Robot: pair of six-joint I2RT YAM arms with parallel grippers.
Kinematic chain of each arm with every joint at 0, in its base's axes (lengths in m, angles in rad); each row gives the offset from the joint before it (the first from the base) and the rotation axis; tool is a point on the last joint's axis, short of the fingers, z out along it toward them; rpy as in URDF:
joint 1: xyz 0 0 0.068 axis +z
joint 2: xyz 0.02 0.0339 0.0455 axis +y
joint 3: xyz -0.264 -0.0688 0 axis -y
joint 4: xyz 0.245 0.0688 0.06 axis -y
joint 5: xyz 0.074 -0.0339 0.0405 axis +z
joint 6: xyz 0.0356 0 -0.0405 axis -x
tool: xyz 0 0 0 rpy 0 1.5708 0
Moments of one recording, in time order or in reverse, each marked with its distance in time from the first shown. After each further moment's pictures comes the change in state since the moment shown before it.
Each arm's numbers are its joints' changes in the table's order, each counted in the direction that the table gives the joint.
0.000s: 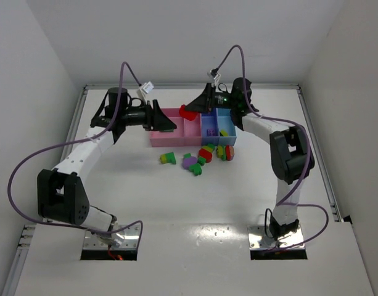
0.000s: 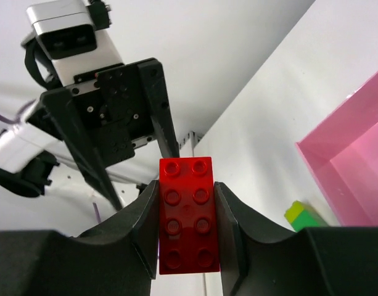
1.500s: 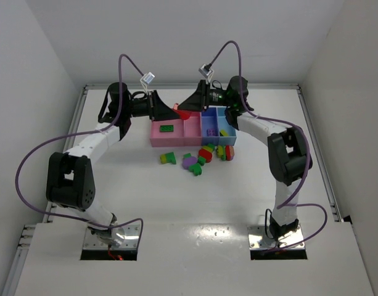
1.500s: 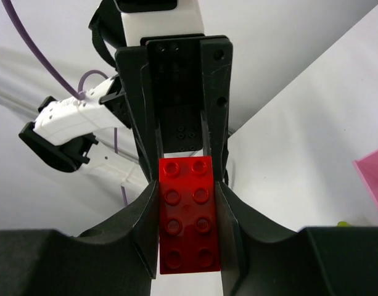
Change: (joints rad) left arm 0.008 0.143 -0.006 0.558 -0.220 0.389; right arm 0.058 -0.006 0.047 0.138 0.027 -0.164
